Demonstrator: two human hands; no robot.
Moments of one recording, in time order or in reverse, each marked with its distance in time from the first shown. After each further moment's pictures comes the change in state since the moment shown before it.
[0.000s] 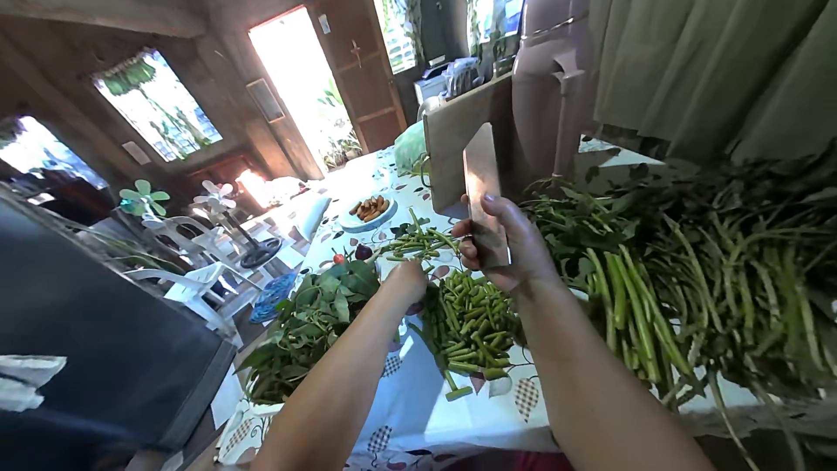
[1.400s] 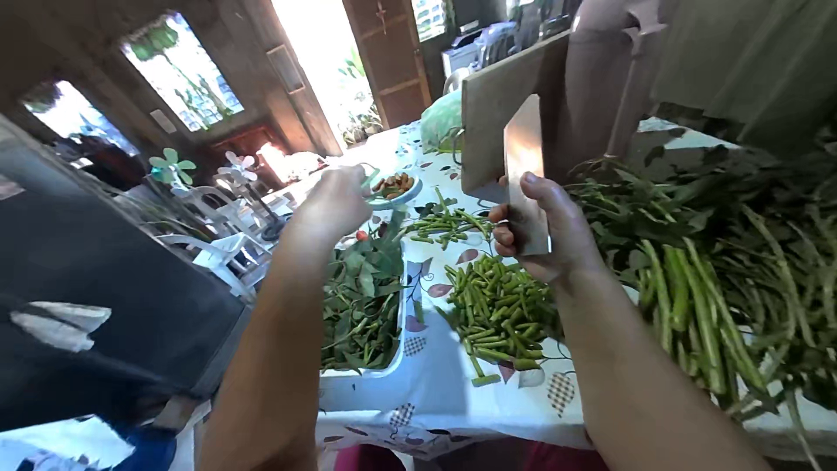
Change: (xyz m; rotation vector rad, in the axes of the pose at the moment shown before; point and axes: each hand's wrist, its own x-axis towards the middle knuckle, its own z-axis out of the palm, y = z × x) left_hand -0.087 -0.067 -0.117 0.013 0.467 0.004; right_hand 0.006 0.008 0.004 -0.091 0.016 0.004
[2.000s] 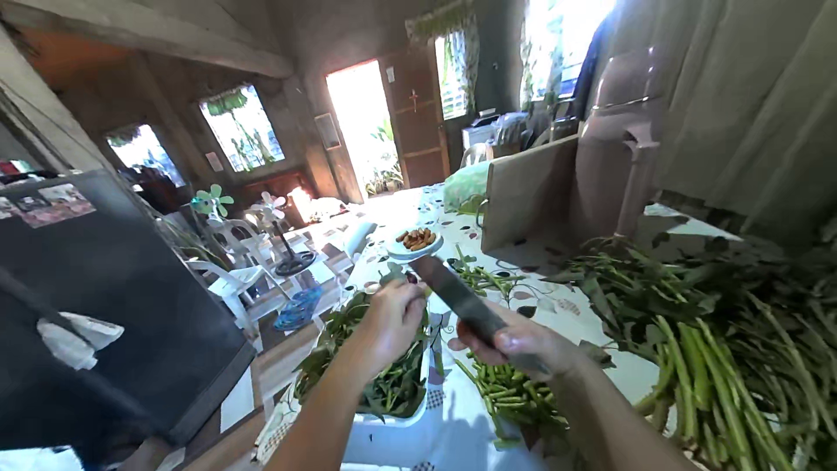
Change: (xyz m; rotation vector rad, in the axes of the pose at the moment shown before) left_hand -0.072 -0.018 0.061 -0.468 0.120 0.255; right_hand -0.013 0.029 0.018 -0.214 -0.866 -0.020
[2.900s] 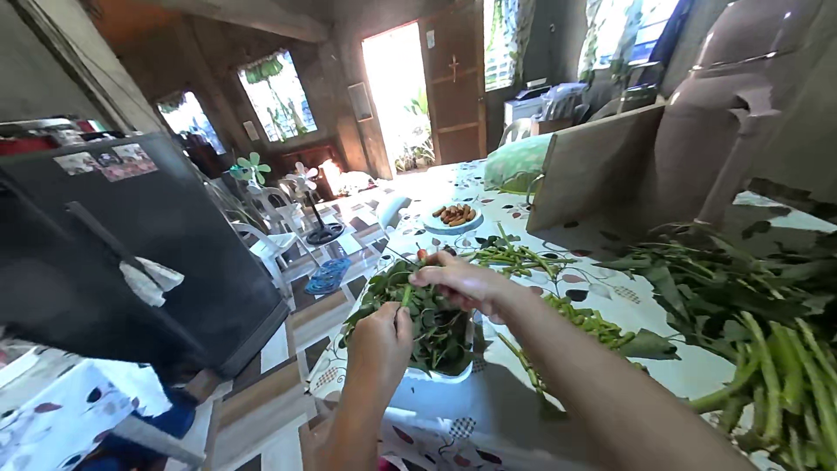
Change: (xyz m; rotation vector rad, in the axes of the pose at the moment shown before) left_hand -0.095 -0.029 0.011 0.149 0.390 -0.394; right_hand 0.118 -0.011 0.065 -0.363 0.229 0.603
